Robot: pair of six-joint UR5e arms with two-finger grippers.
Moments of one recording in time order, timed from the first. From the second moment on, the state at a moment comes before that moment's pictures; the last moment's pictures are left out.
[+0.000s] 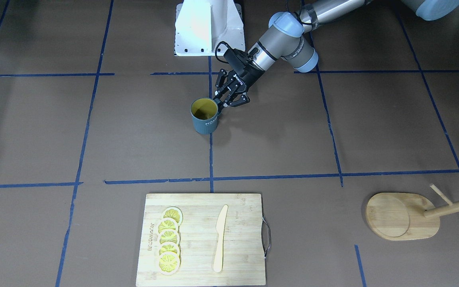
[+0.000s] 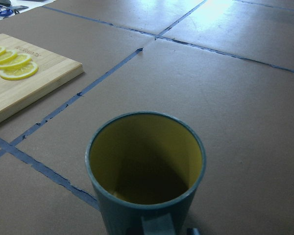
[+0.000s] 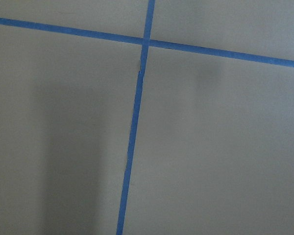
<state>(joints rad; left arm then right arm) -0.30 -2.04 -1.54 -2.72 -1.48 -0.41 1.62 -1.72 1.81 -1.73 2.30 -0.21</state>
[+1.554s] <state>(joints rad) -0.70 -1.99 -1.61 -2.93 -1.64 -2.04 1.61 -1.72 1.80 -1.73 2.29 -0.21</state>
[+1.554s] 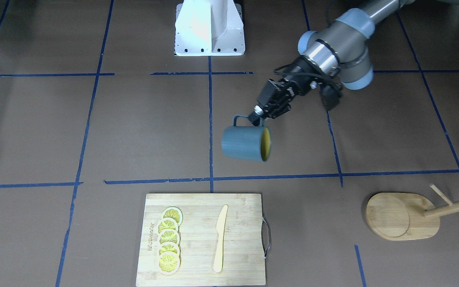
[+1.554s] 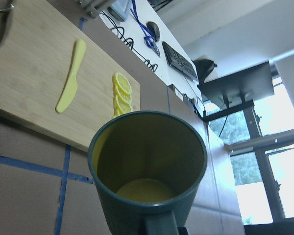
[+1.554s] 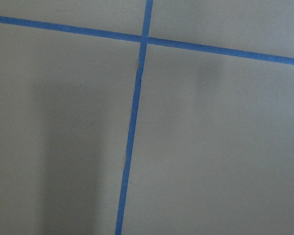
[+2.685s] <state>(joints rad) -1.10 -1.94 -1.25 -3.36 -1.65 -3.02 1.62 -1.72 1.80 -1.70 2.29 -0.21</state>
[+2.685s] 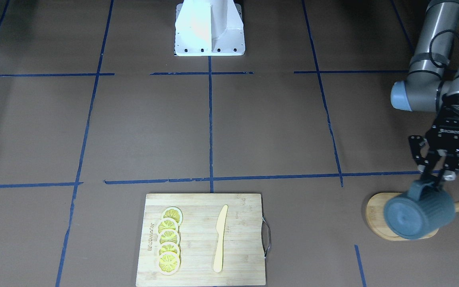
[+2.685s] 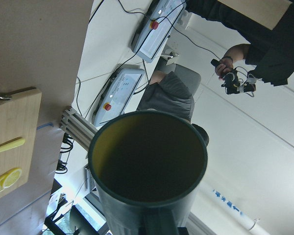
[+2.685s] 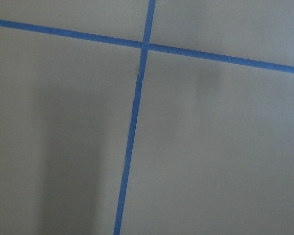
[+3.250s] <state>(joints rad) -1.15 -1.92 -1.17 -3.42 -1.65 -3.05 1.62 -1.72 1.80 -1.70 2.29 -0.21</state>
